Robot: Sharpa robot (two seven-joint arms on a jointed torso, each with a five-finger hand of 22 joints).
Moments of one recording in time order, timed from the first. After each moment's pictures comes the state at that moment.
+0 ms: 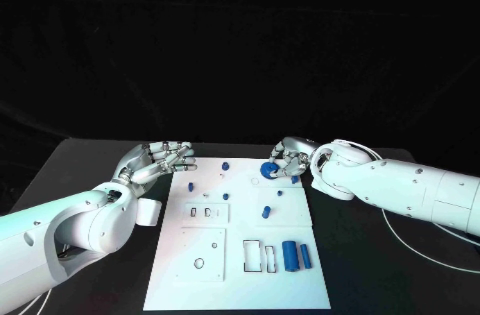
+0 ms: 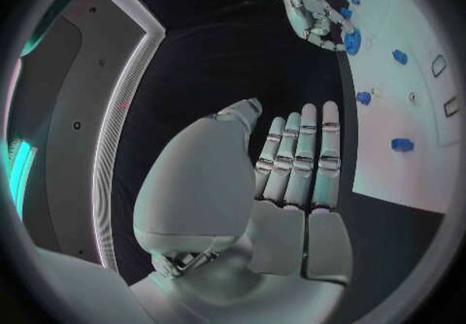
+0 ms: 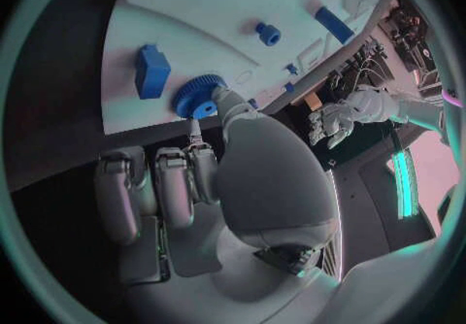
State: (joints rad) left arm 1.22 -0.91 -0.05 1.63 -0.03 -0.36 0.44; left_hand 1.50 -0.15 0.32 0.28 0.24 0.84 0.21 0.26 0.17 0.99 0.18 0.12 0.07 0.98 0.13 0.29 0.21 0.17 0.89 0.24 0.34 0.13; right arm 1.28 -0.75 -0.09 1.28 -1.30 -0.26 -0.11; right_hand 1.37 -0.15 0.14 0.18 0.29 0.83 0.17 0.25 0.40 1.42 0.09 1.46 1.31 1.46 0.01 1.54 1.31 0.01 1.47 0.12 1.56 1.31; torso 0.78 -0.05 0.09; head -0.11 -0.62
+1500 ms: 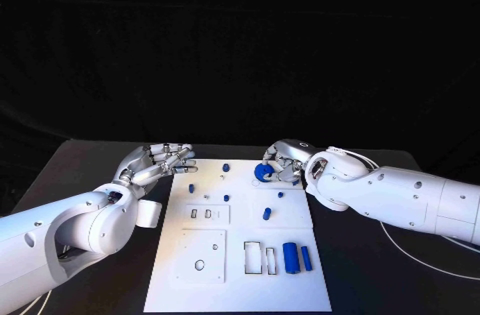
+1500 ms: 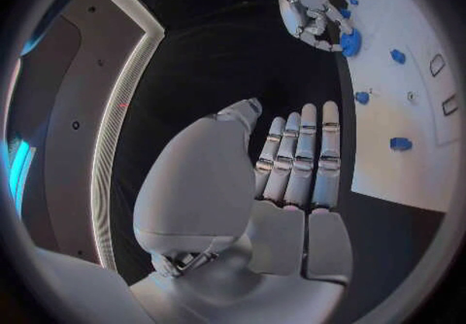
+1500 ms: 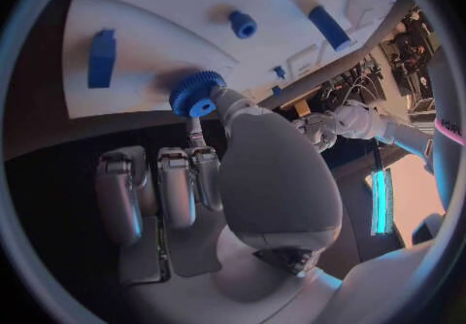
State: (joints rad) left arm 1.22 -0.91 -0.05 1.63 -0.03 -0.35 0.43; left_hand 1.50 -0.15 0.32 0.28 0.24 0.84 0.21 0.26 0.17 0.99 0.18 0.11 0.07 0.98 0.13 0.29 0.21 0.17 0.89 0.24 0.34 0.13; right arm 1.27 -0.77 -0.09 1.40 -1.45 -0.40 -0.12; right_hand 1.40 -0.17 0.32 0.21 0.20 0.93 0.15 0.29 0.40 1.47 0.06 1.49 1.31 1.47 0.00 1.55 1.31 0.01 1.47 0.10 1.57 1.31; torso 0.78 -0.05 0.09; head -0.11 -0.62
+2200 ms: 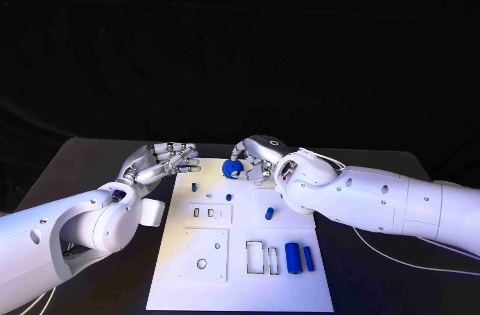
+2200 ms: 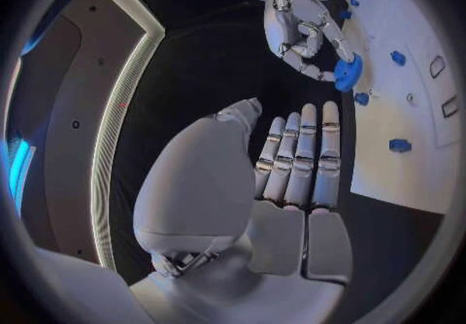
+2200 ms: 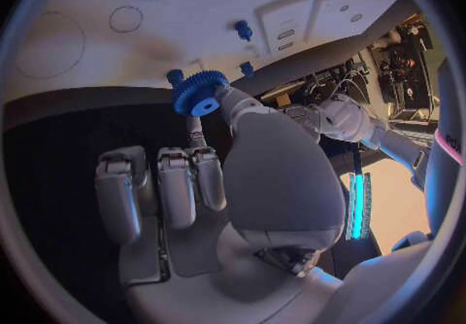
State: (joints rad) left arm 1.22 -0.91 -0.05 1.63 -0.03 -0.35 0.43; left_hand 1.50 -0.15 0.32 0.28 0.24 0.84 0.21 0.26 0.17 0.99 0.18 0.11 0.07 0.98 0.13 0.29 0.21 0.17 0.89 0.24 0.34 0.13; right arm 1.27 -0.61 -0.09 1.40 -1.53 -0.49 -0.16; right_hand 1.37 -0.19 0.33 0.22 0.21 0.94 0.15 0.29 0.40 1.47 0.06 1.49 1.31 1.46 -0.01 1.55 1.31 0.01 1.47 0.10 1.57 1.31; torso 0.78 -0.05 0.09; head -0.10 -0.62
